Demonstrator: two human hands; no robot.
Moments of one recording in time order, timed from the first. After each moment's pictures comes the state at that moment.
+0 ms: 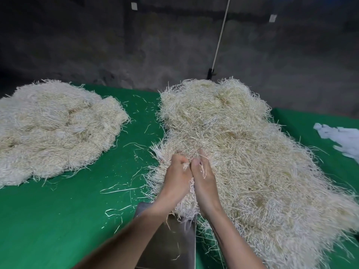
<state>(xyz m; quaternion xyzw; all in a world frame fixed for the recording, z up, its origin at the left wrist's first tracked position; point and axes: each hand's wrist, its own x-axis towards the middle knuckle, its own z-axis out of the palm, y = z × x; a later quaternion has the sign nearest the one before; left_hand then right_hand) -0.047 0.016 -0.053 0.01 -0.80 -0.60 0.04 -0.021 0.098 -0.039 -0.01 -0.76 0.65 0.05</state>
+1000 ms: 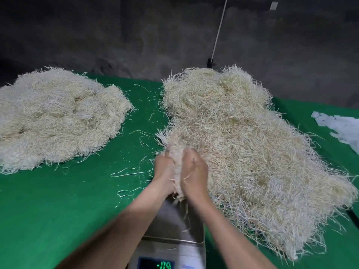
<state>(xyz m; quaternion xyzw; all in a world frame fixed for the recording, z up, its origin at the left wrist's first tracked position) -0.009 -0.027 -0.028 0.25 -0.53 -0.81 -0.05 0.016 0.039 -0.047 0.01 -0.79 0.59 0.16</state>
